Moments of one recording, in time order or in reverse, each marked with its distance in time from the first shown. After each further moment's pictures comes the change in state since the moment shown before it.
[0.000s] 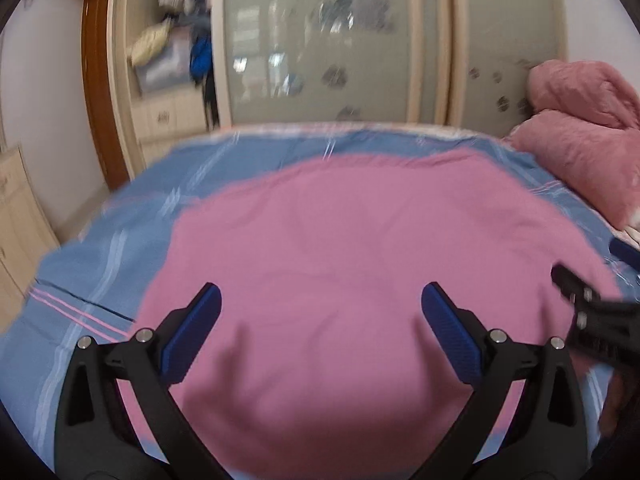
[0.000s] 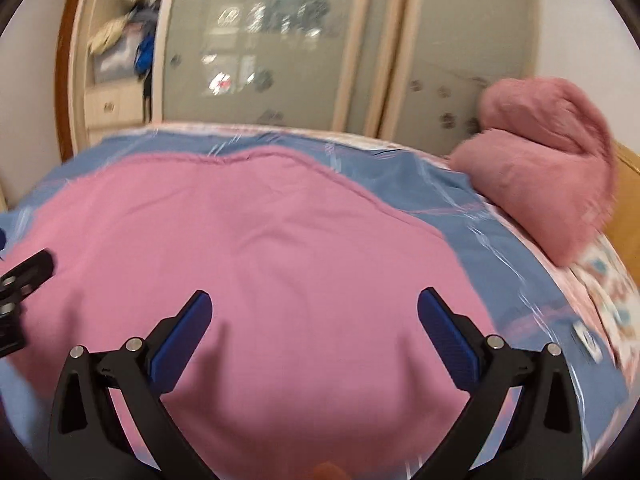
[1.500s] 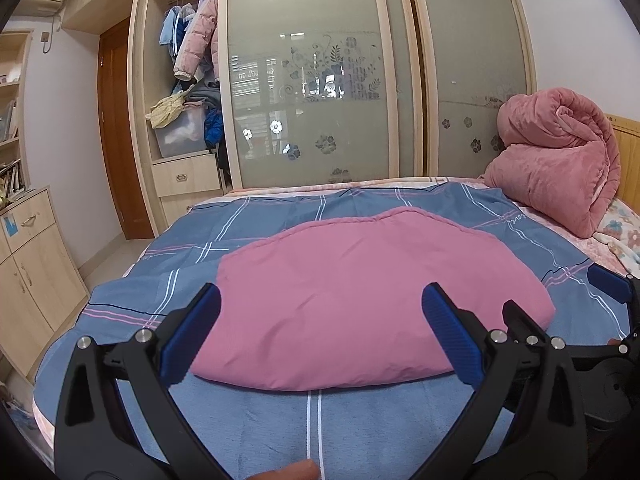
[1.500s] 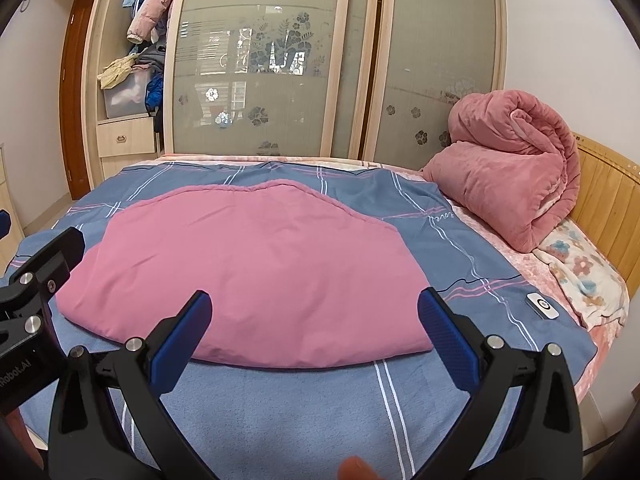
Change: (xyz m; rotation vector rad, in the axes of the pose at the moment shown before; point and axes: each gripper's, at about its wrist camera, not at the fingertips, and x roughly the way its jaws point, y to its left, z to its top) left arm -0.171 -0.023 -0.010 0.027 -0.160 0.021; right arm -0.147 -0.003 -0.021 0.028 -0.058 -0.005
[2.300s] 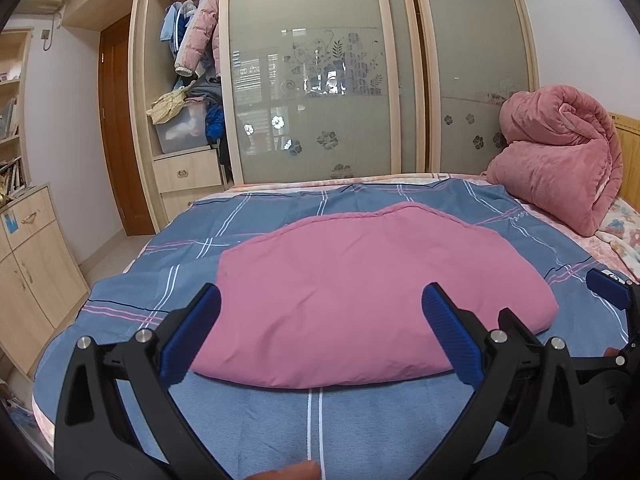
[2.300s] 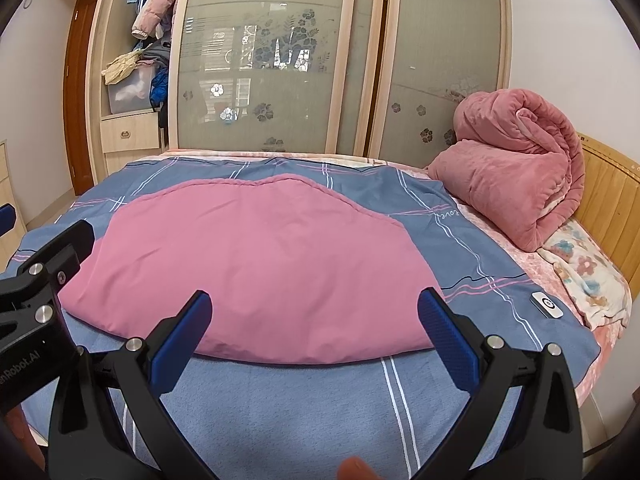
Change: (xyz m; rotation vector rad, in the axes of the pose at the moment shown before) left arm 0.006 0.000 -0.003 -0.006 0.015 0.004; right arm 0.002 0.010 -0.005 -0.011 0.009 0.010
